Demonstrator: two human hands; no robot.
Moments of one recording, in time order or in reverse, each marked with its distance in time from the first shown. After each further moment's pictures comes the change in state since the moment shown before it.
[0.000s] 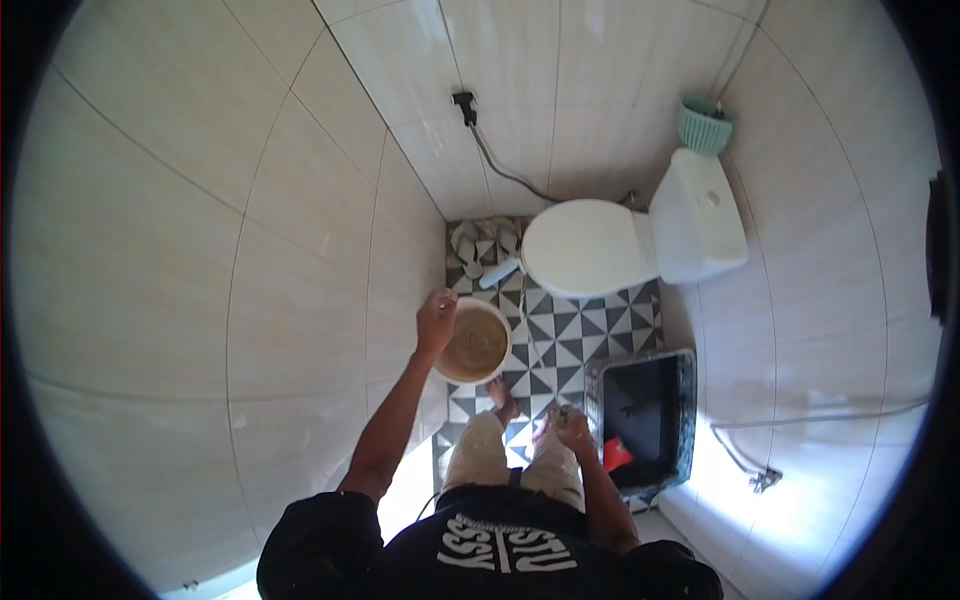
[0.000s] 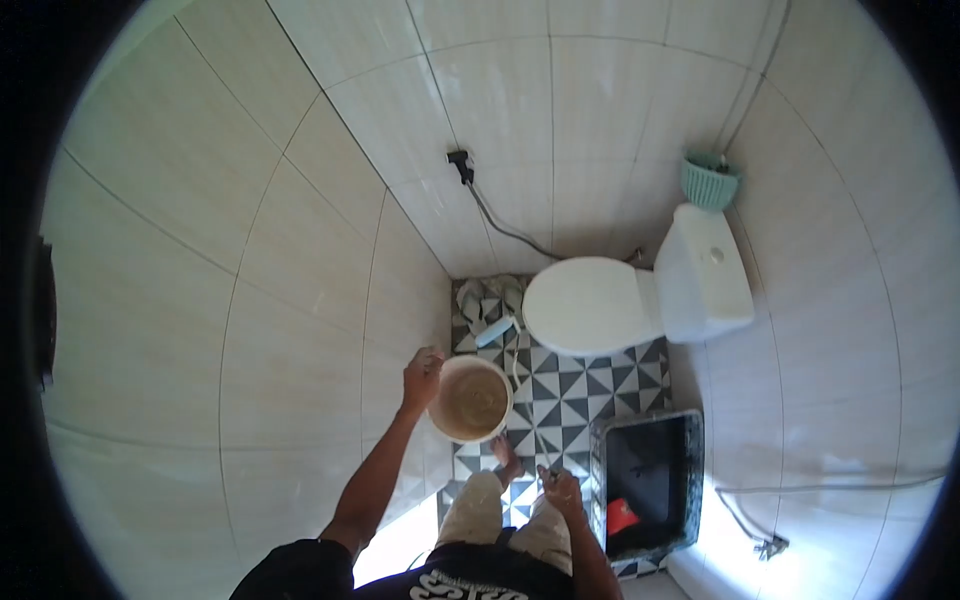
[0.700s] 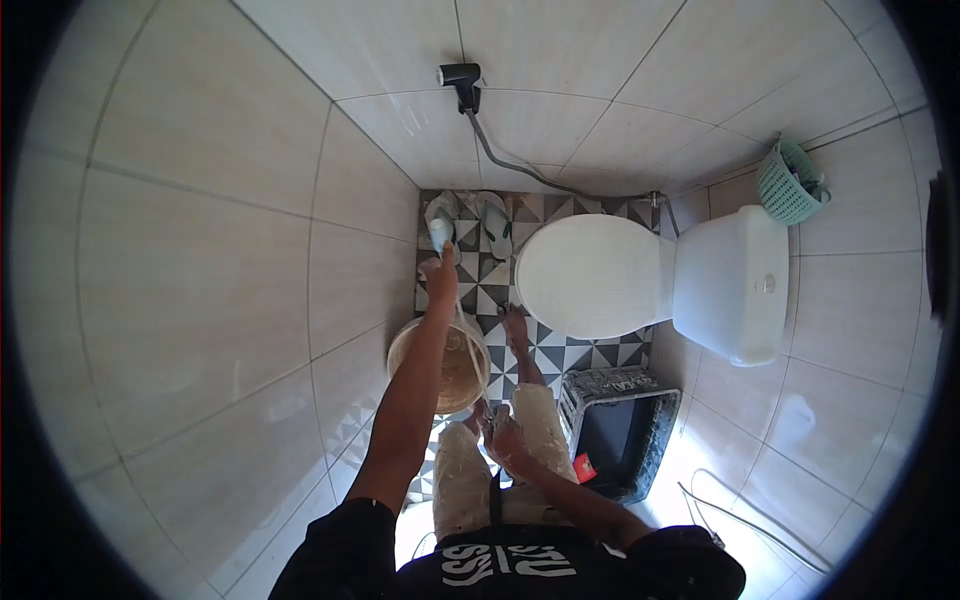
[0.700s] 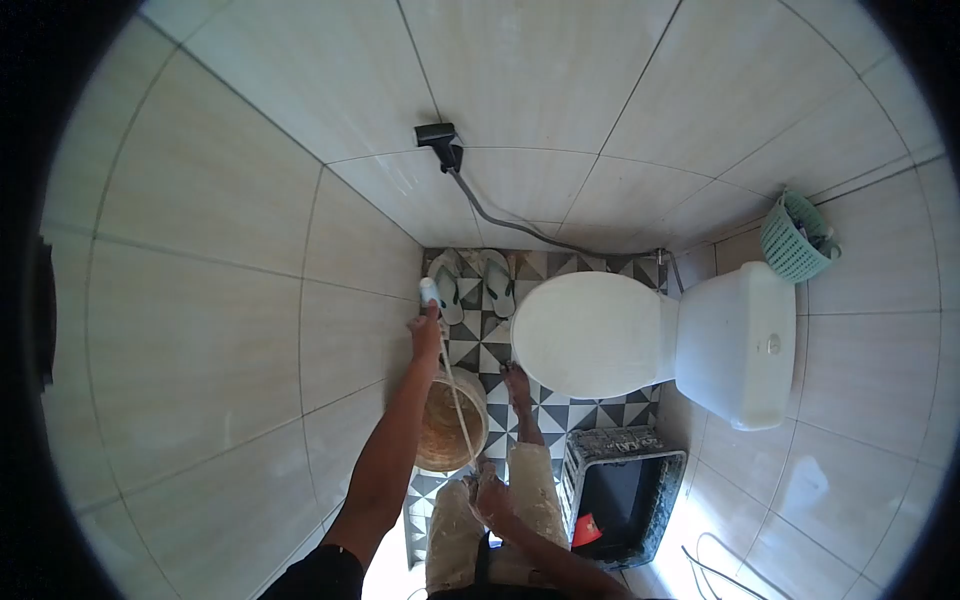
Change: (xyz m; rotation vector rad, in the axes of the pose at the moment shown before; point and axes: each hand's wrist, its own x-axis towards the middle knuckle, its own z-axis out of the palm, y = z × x) left_hand 0.227 -0.199 0.176 -0.161 0.091 -0.821; right_hand 0.255 -0.098 0.020 0.297 -0.600 0.580
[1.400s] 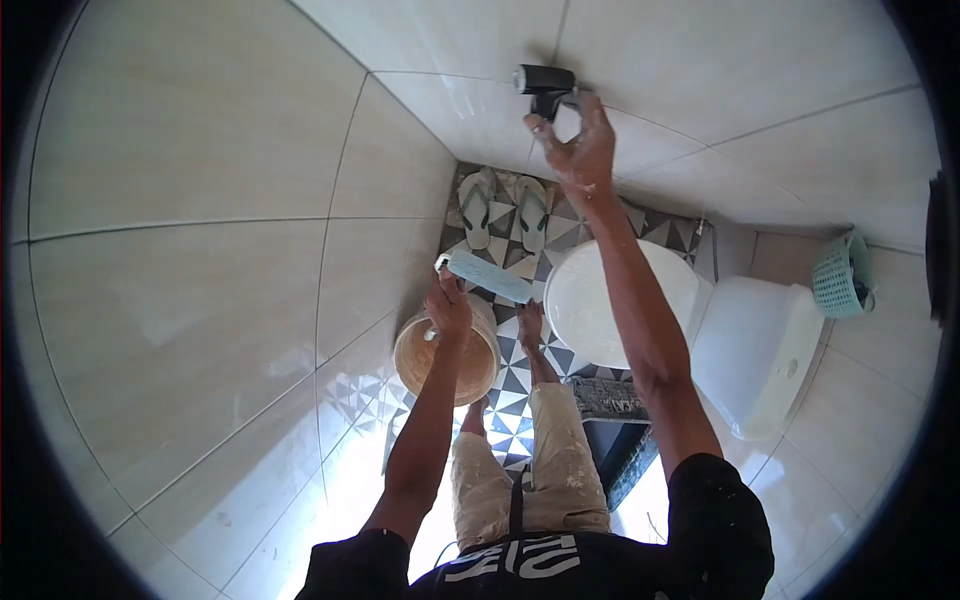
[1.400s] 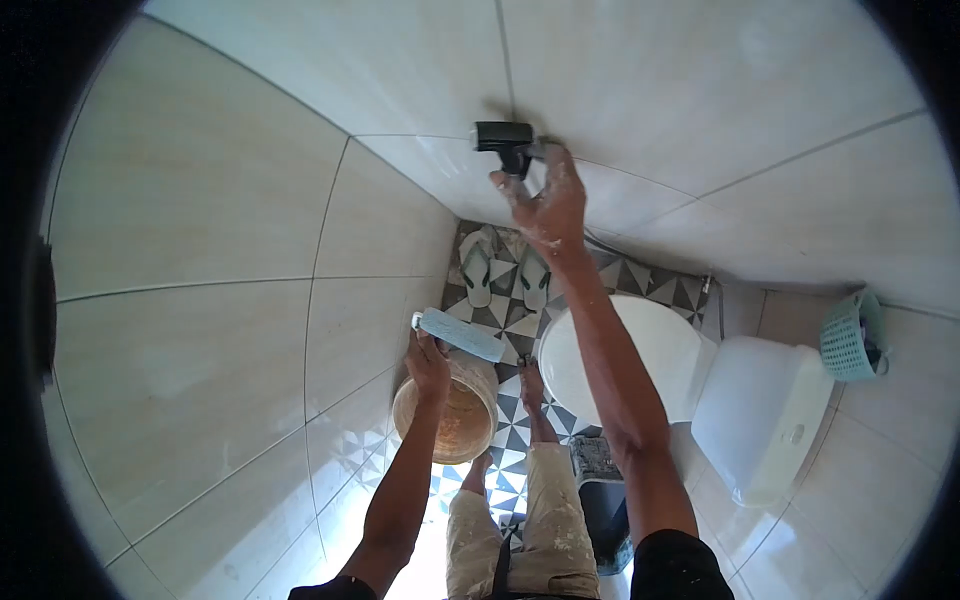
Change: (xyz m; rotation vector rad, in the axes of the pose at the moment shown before) left_hand -0.064 0.060 -0.041 -0.079 0.280 0.373; right_hand 0.415 -0.253 -0.169 0.316 0.397 -0.950
